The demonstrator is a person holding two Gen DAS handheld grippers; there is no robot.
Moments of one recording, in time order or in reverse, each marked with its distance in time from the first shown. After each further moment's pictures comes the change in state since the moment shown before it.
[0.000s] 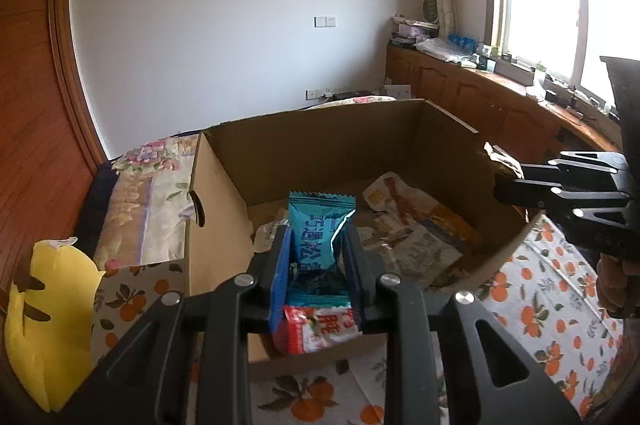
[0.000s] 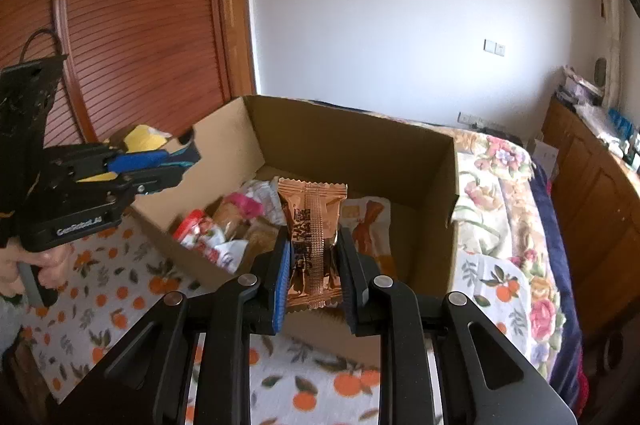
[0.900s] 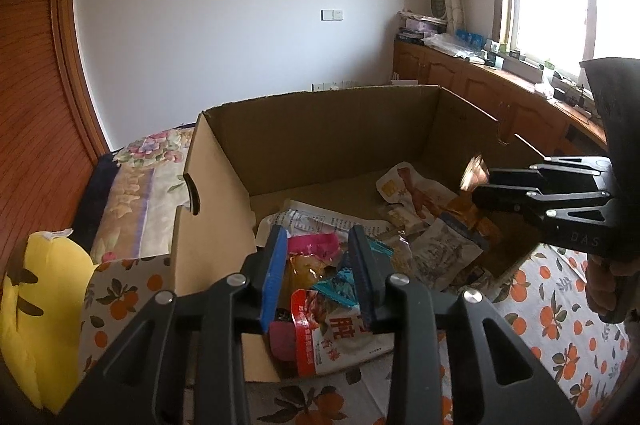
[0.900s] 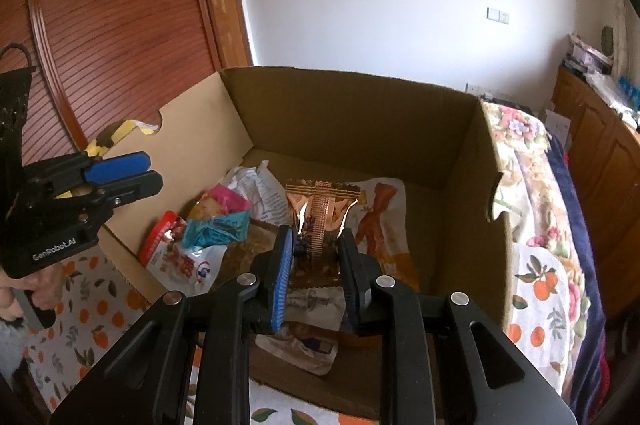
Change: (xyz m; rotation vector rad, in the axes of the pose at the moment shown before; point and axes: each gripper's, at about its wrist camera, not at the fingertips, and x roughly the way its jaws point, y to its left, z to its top) left arm 0.021 0.004 -0.007 -0.013 0.011 0.006; right arm 0.045 -0.012 -0.002 0.055 0.057 0.023
